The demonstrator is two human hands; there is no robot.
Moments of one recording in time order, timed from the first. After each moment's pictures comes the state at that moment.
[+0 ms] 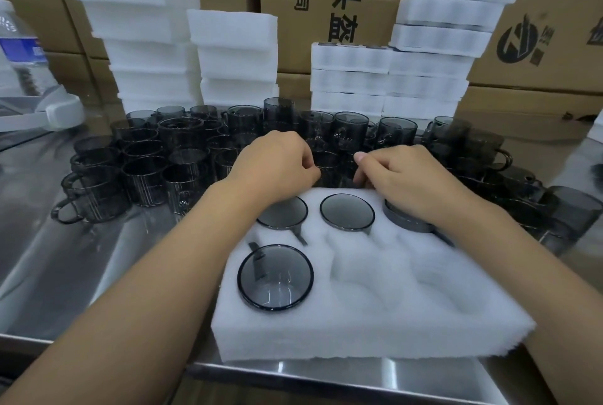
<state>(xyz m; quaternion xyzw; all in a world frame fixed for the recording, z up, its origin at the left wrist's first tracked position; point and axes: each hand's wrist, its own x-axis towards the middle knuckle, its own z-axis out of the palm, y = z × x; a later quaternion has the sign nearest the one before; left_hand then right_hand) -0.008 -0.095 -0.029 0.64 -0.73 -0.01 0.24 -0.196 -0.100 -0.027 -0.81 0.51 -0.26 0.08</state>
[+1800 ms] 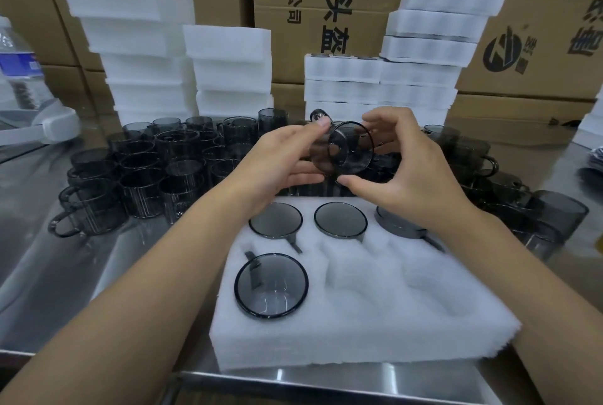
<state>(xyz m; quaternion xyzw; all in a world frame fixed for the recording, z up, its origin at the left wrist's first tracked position) -0.013 -0.088 -0.022 0.39 -0.57 -0.50 0.52 -0.207 -0.094 -0.028 -0.82 0.34 -0.46 0.07</state>
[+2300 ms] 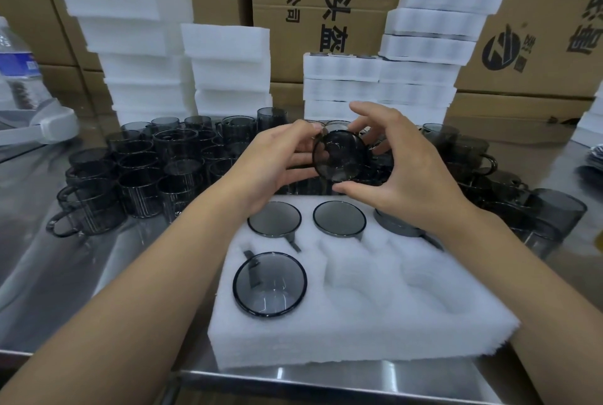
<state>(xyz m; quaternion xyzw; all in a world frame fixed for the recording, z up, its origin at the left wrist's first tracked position) -0.012 -0.090 -0.023 0.37 -0.55 -0.50 0.56 -0.207 -0.094 -0.027 -0.86 0.30 -0.42 -0.02</state>
